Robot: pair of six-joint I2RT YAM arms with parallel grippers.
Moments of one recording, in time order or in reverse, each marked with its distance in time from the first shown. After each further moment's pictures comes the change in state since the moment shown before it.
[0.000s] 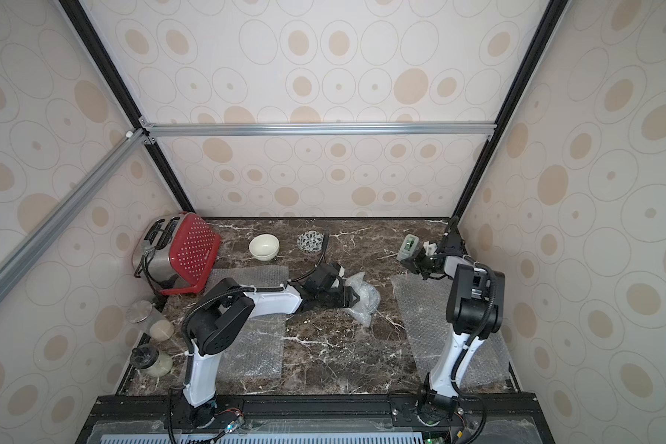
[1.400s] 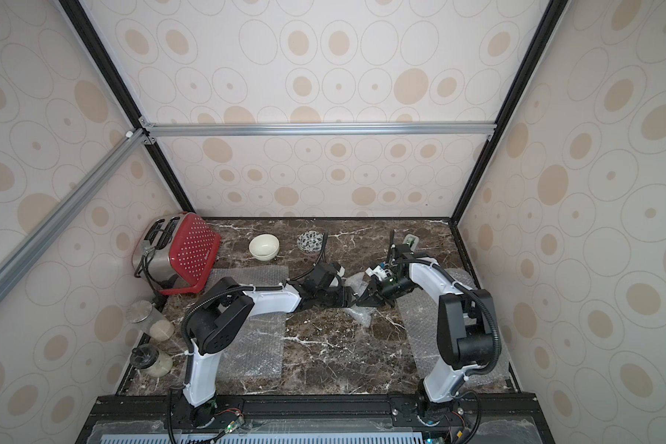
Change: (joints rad) left arm 0.019 0.000 0.000 -0.005 0.038 0.046; right arm 0.413 -0.248 -0.116 -0.687 -0.080 -0.370
